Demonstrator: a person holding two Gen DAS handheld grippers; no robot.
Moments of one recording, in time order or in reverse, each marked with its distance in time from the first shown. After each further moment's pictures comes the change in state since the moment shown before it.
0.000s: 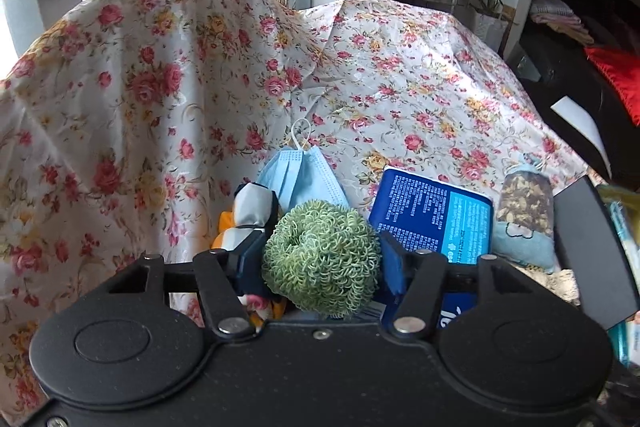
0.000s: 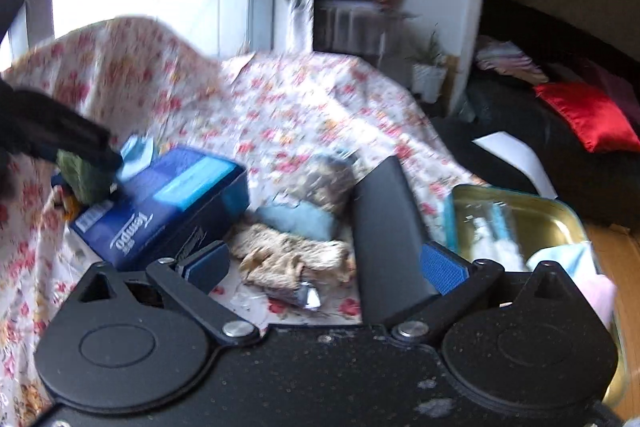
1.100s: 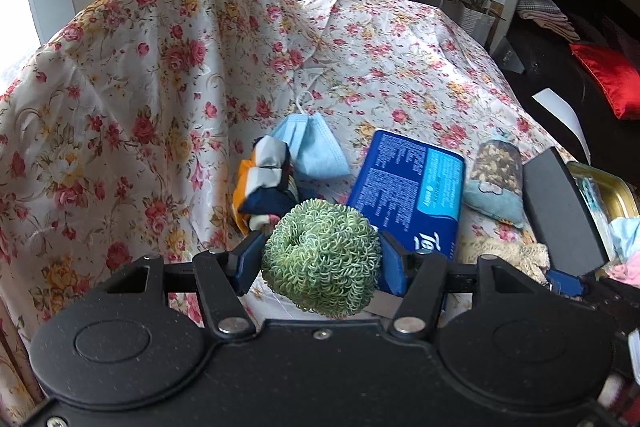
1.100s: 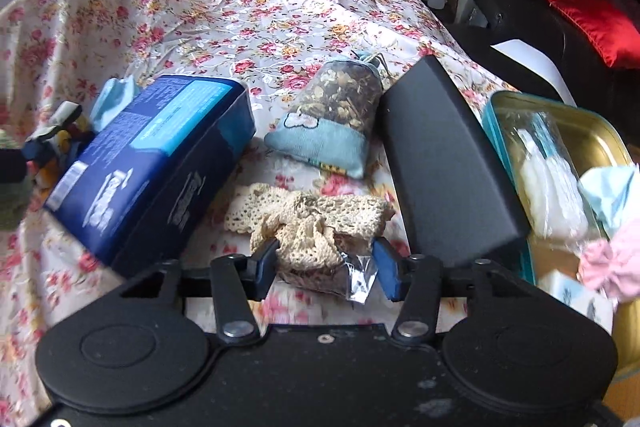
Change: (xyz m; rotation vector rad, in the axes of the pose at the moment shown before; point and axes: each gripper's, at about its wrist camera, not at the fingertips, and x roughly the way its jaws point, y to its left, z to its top) left arm -0.047 0.009 -0.029 -0.005 0.035 -0.037; right arm 0.042 0.012 -0.011 0.118 0.248 0.026
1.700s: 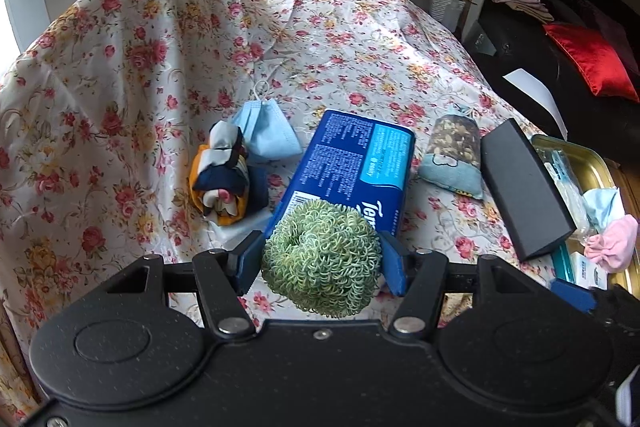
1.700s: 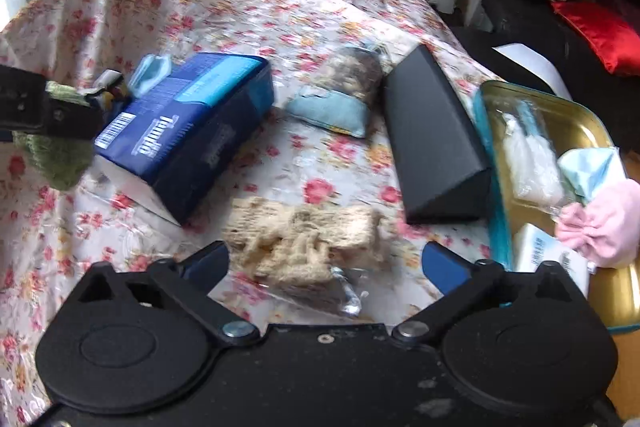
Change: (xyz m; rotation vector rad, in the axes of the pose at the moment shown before) left arm -0.013 -0.034 -0.014 0.049 0.015 -0.035; right arm -0.038 0.001 -0.033 -0.054 -0.009 0.032
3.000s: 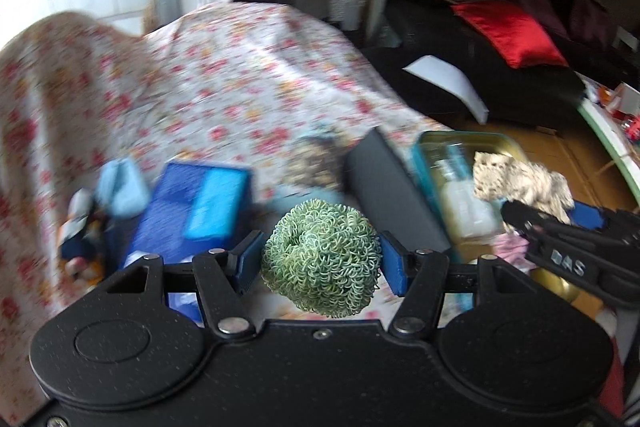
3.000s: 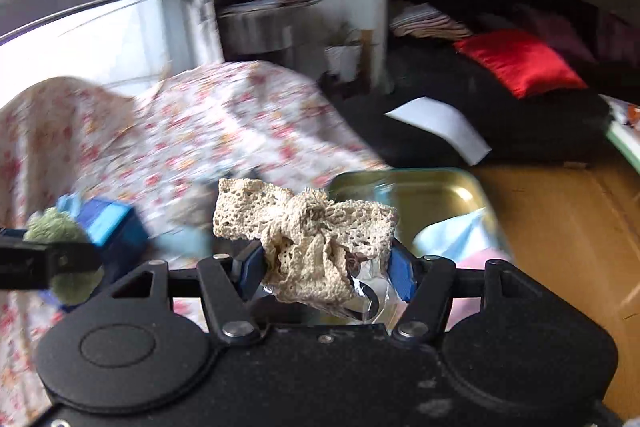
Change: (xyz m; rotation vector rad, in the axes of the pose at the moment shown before) left arm -0.003 -0.121 0.026 0.174 -0.024 -0.178; right arm -0.063 -0.129 0.040 0.186 -0.226 -0.181
